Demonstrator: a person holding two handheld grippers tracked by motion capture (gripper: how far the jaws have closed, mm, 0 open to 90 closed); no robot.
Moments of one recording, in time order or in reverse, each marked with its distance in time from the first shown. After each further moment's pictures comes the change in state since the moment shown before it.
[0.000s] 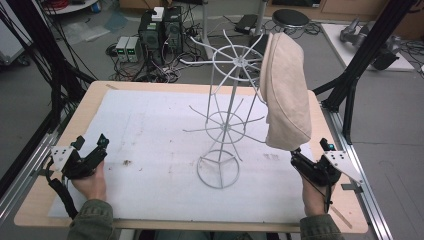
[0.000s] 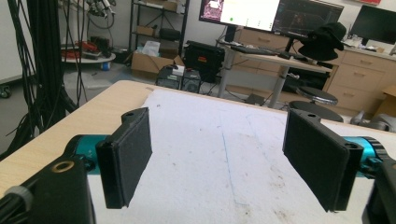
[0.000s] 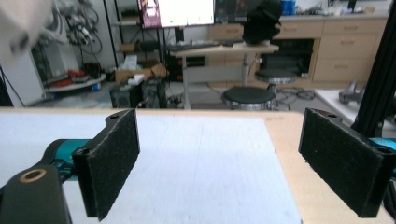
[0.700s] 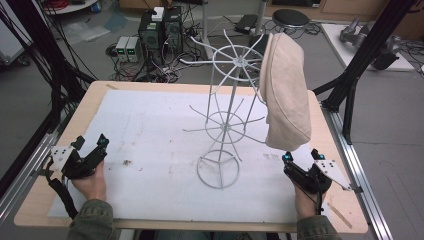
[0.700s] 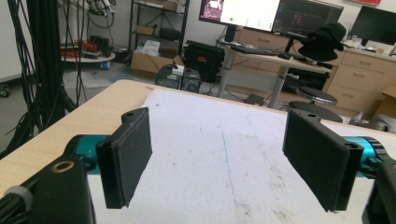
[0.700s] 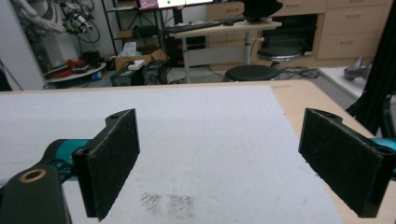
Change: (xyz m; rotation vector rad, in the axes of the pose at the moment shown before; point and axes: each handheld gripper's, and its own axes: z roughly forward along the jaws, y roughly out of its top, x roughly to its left) left arm 0.000 0.000 0.000 0.001 -0.002 -0.004; right arm 0.004 -0.033 -0.001 0.047 -0.004 0.040
